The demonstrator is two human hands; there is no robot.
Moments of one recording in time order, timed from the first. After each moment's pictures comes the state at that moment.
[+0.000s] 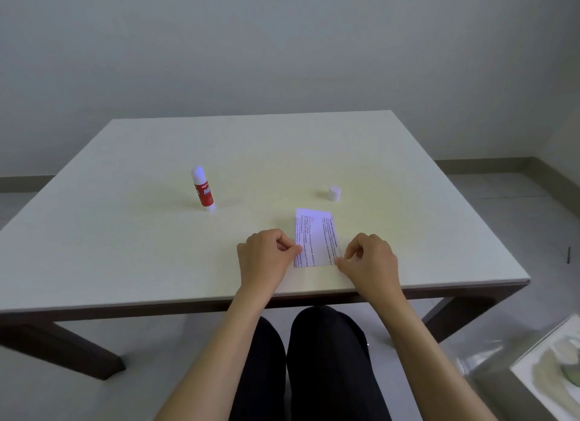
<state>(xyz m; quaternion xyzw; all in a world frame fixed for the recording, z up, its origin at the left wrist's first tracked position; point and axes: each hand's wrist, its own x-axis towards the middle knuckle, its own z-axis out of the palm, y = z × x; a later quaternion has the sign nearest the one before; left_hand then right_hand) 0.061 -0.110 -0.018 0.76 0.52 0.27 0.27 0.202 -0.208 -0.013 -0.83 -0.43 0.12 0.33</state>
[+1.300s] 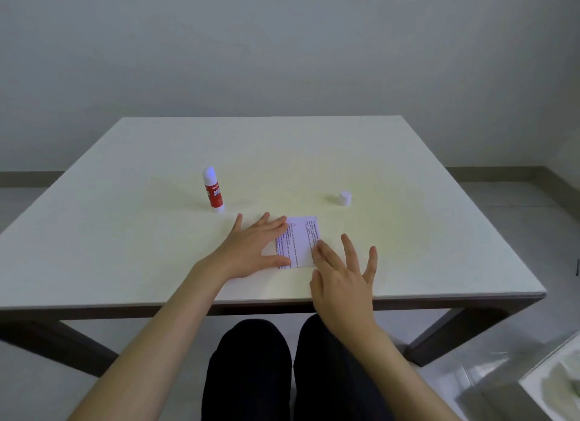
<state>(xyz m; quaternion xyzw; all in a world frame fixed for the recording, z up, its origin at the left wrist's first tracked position) 0.014 -0.042 -0.022 0.93 0.31 -0.02 0.19 0.142 -0.200 -0.032 -0.81 -0.56 -0.06 0.18</state>
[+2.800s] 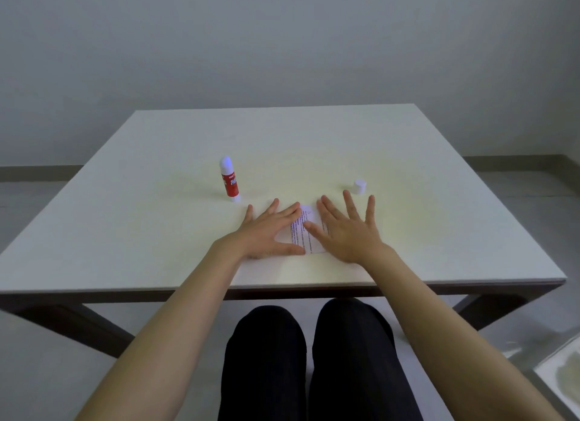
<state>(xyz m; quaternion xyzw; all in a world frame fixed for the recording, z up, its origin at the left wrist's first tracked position) 0.014 -0.039 -0.011 0.92 0.31 -0.07 0.21 0.183 -0.133 -0.019 -0.78 -0.62 0.06 -0.01</state>
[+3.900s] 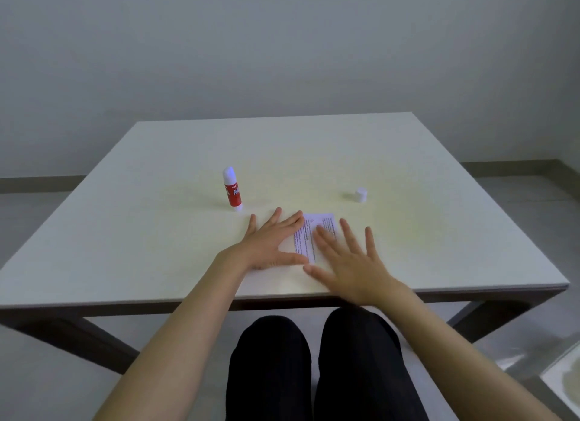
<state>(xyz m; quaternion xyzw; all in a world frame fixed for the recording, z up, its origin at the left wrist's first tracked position) 0.013 -0.038 -0.016 0.92 0.31 -0.06 0.23 0.165 -0.171 -0.032 -0.75 -0.66 0.07 0.01</state>
